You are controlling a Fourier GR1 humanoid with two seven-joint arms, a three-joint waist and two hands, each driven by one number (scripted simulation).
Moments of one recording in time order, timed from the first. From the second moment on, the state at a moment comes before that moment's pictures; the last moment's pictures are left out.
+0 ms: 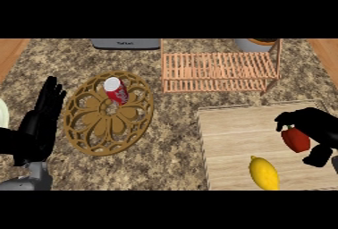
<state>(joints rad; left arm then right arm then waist) -0.06 0.20 0.04 -1.71 0.03 0.17 0.17 -0.23 -0.61 0.10 -1.27 1.09 0.38 -0.45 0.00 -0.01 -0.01</state>
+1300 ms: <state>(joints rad) -0.05 0.18 0.03 -1.69 0.02 0.16 0.16 -0.17 -0.03 0.38 -1.79 1.00 0.26 0.61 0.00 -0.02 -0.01</state>
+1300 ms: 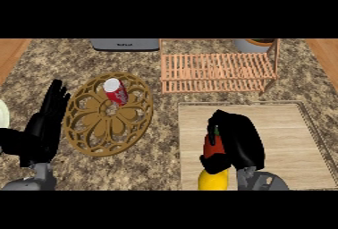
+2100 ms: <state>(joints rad) -0.08 0.18 0.04 -1.70 0.01 0.17 0.18 -0.51 -0.01 0.42 -2.12 1.06 0.20 1.11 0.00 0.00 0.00</state>
